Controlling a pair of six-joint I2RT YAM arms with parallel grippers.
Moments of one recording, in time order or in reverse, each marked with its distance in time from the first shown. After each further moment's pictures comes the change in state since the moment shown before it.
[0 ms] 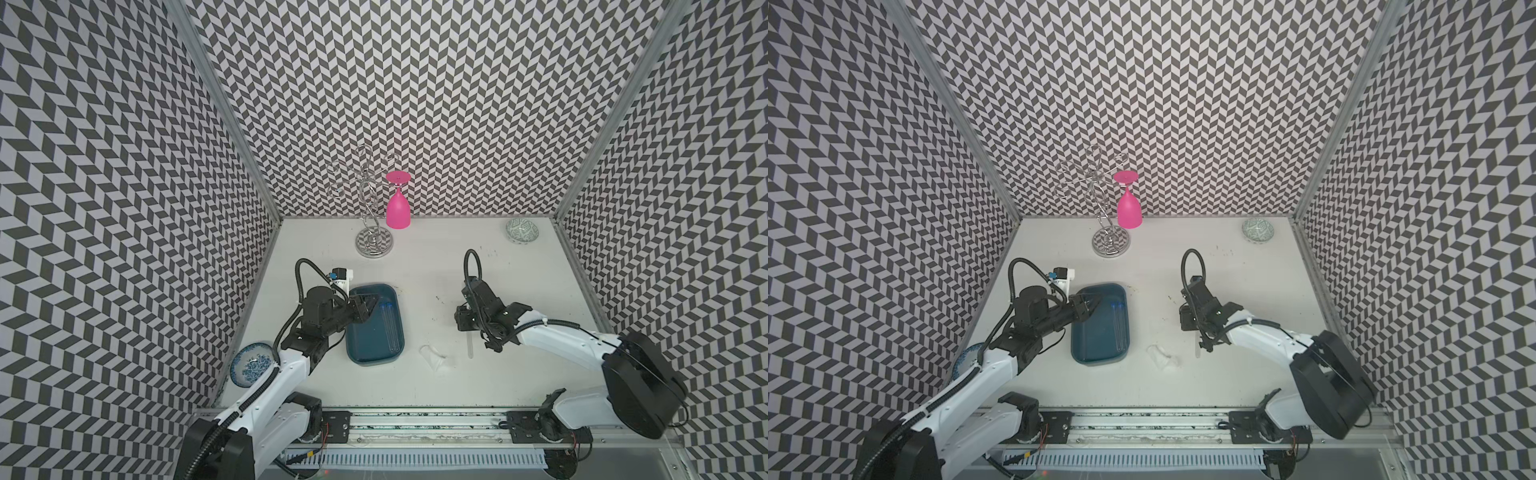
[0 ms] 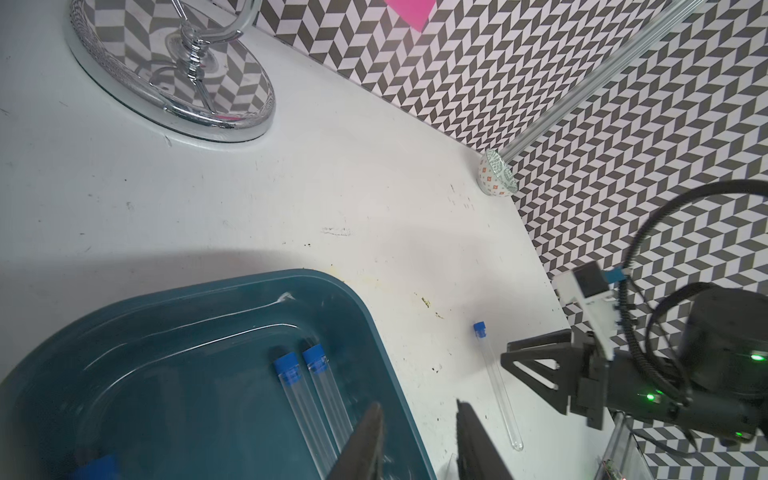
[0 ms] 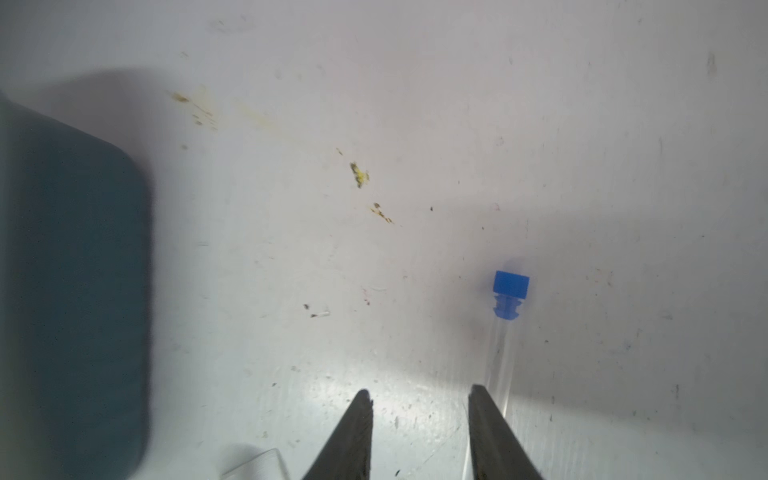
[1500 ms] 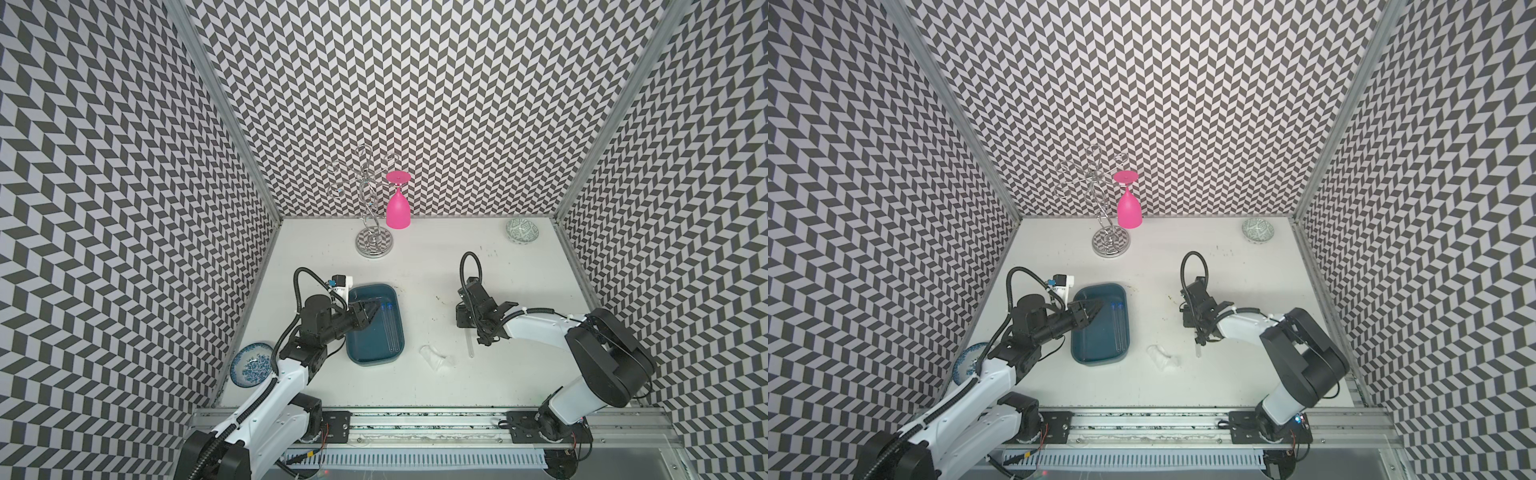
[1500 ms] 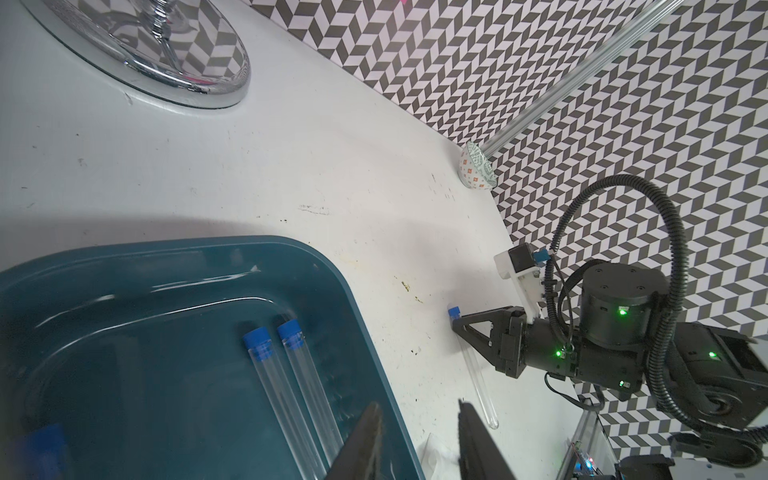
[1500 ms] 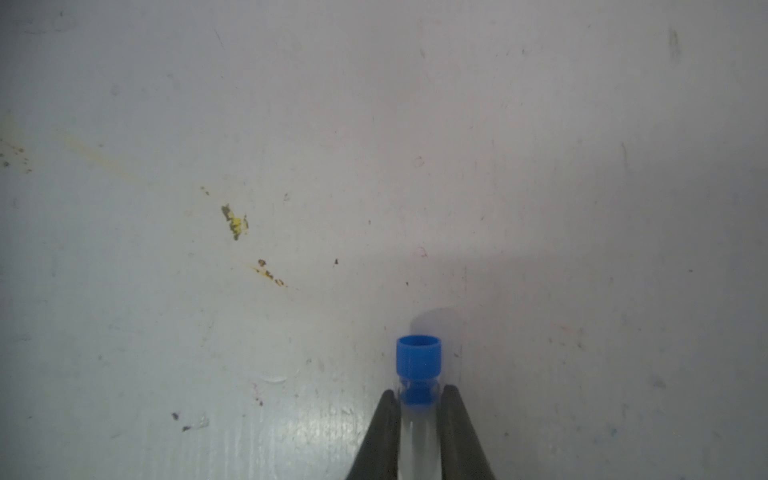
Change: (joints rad) left arm -0.021 -0.059 -0.072 0.043 0.046 -0.065; right arm -0.050 0.132 -0.024 0.154 0.070 0.031
